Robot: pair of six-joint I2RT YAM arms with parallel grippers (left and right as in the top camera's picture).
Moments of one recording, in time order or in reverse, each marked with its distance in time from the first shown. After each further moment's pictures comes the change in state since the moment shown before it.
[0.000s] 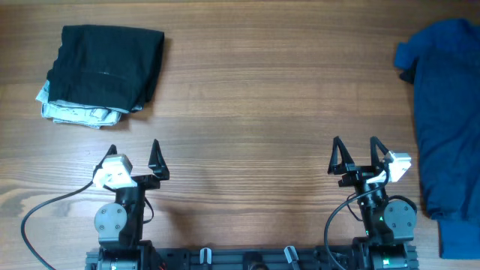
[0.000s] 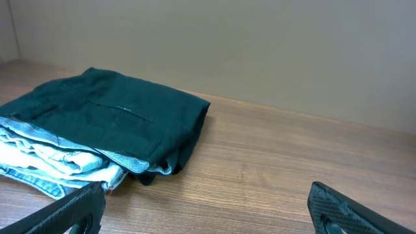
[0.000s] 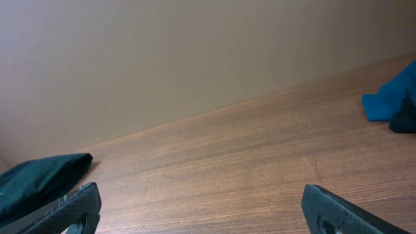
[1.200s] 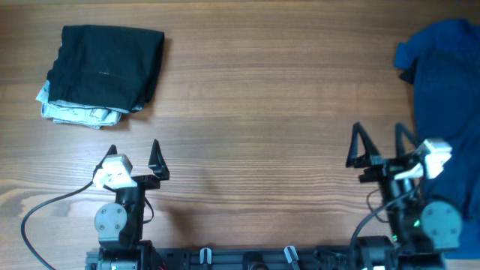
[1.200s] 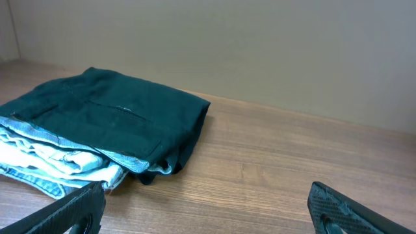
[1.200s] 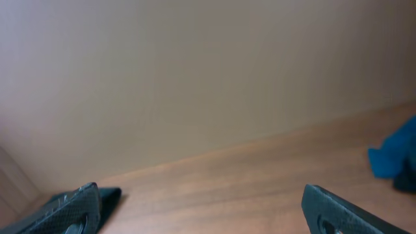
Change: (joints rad) left arm 0.000 0.000 0.000 -0.001 0.000 0.000; right arm 0.000 0.249 0.503 -0.232 -0.004 0.001
